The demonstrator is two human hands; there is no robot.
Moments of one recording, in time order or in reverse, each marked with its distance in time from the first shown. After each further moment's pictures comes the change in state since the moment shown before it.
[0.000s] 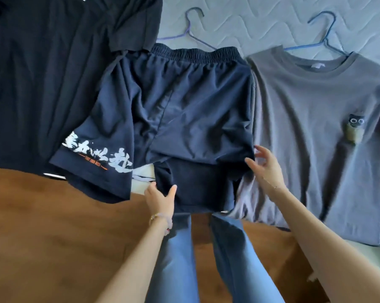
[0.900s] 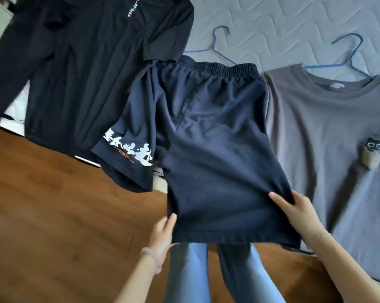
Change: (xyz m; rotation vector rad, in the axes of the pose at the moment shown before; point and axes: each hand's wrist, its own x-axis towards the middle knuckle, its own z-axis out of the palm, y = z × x) left_hand -0.104 -0.031 -0.019 -0.476 -0.297 -0.297; right_hand -0.050 0.020 -0.078 0.010 -0.221 0.011
